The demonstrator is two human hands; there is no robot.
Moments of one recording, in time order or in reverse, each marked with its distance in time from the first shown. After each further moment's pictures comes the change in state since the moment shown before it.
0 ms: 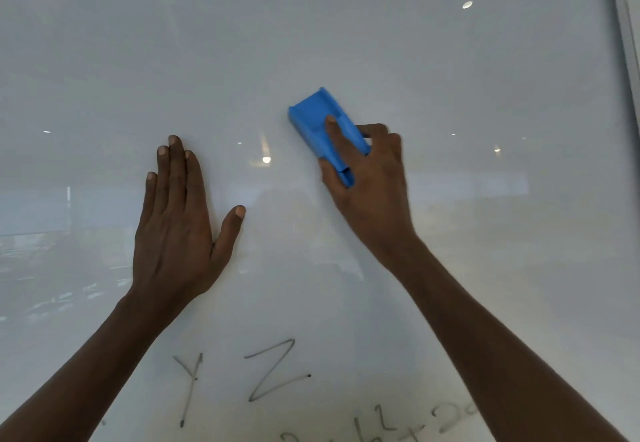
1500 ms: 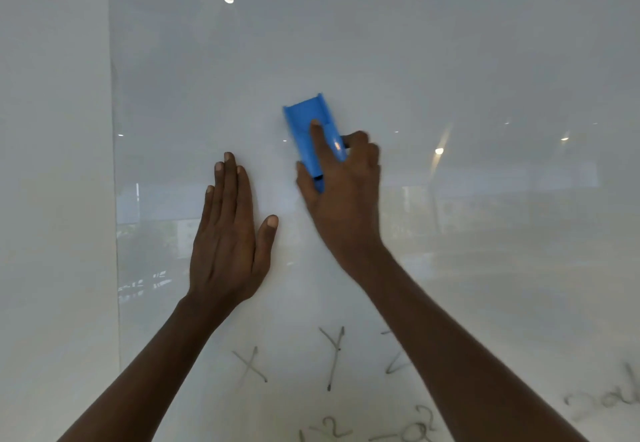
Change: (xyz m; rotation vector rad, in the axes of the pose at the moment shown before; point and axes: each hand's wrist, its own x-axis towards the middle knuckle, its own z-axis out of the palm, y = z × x) left_hand -0.034 -0.112 -0.039 -0.094 -0.011 0.039; right_hand -0.007 -0.175 0.090 0.022 -0.016 0.076
